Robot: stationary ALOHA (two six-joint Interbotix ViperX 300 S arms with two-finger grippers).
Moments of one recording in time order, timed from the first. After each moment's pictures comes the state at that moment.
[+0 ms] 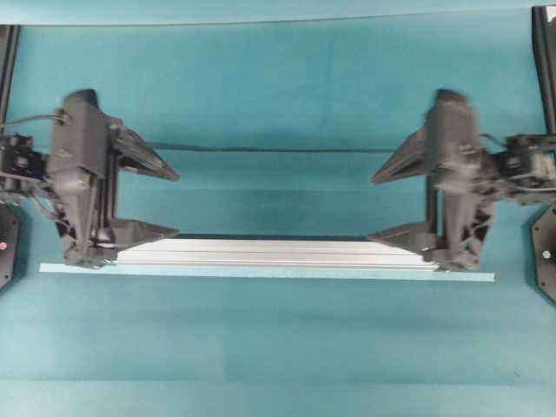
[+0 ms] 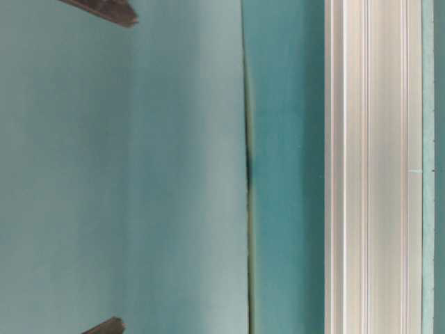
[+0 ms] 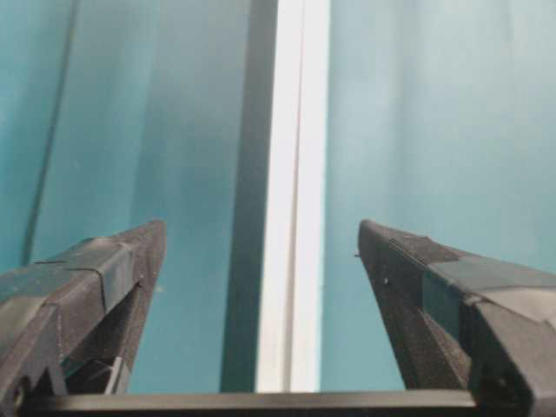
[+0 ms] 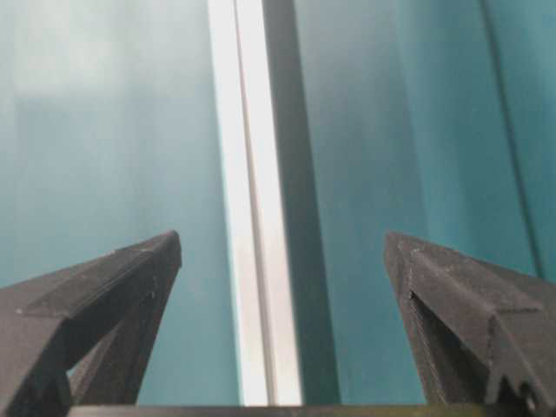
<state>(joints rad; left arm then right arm) 0.04 -0.57 0.80 0.03 0.34 -0.05 -0.05 -0.53 0.75 0.07 0.45 0.04</state>
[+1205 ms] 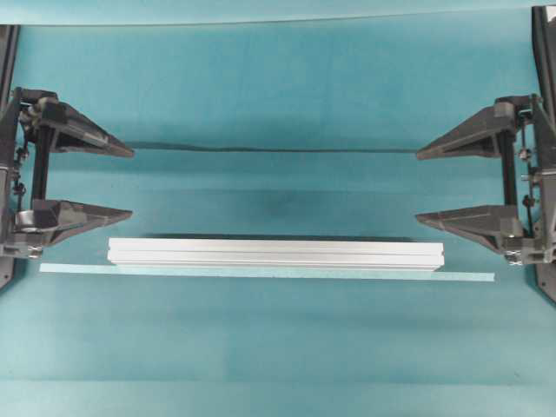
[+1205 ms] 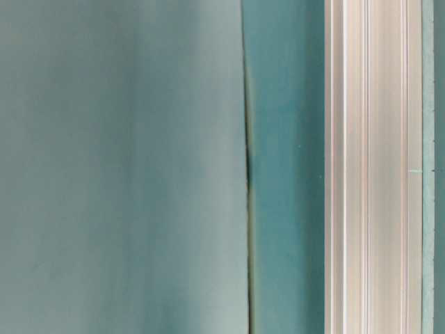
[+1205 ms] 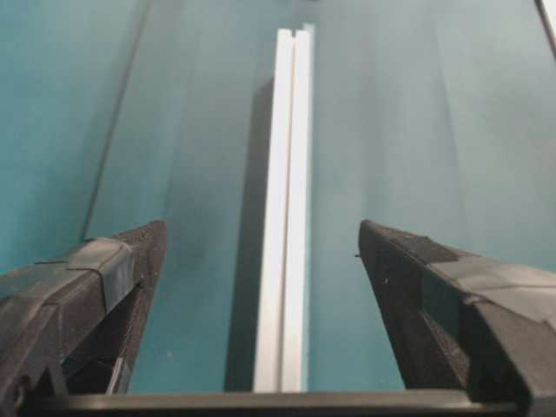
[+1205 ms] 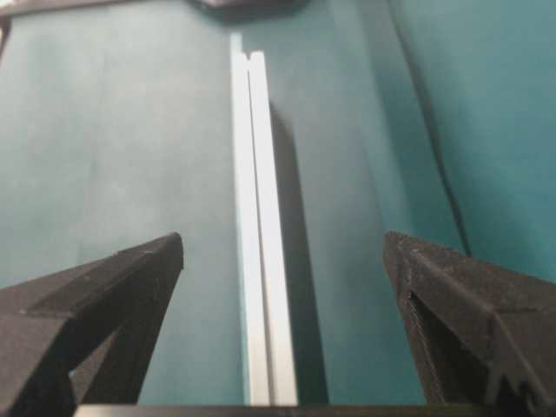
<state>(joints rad) 0.04 -0.82 0.86 0.03 0.32 -0.07 -0.05 -0.81 0.88 0.07 0.28 0.05</state>
